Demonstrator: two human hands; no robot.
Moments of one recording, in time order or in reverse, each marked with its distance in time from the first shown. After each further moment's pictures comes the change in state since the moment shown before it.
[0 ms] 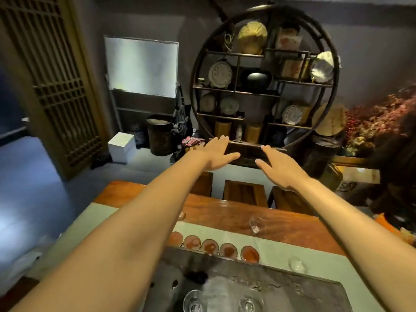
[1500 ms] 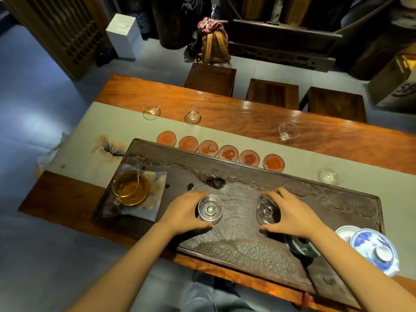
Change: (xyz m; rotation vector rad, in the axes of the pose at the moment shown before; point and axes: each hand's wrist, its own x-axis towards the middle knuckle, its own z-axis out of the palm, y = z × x) left_hand -0.257 -0.077 0.322 -0.367 -0.296 -0.191; right_hand -0.197 0.056 0.268 0.063 -0.671 -0.149
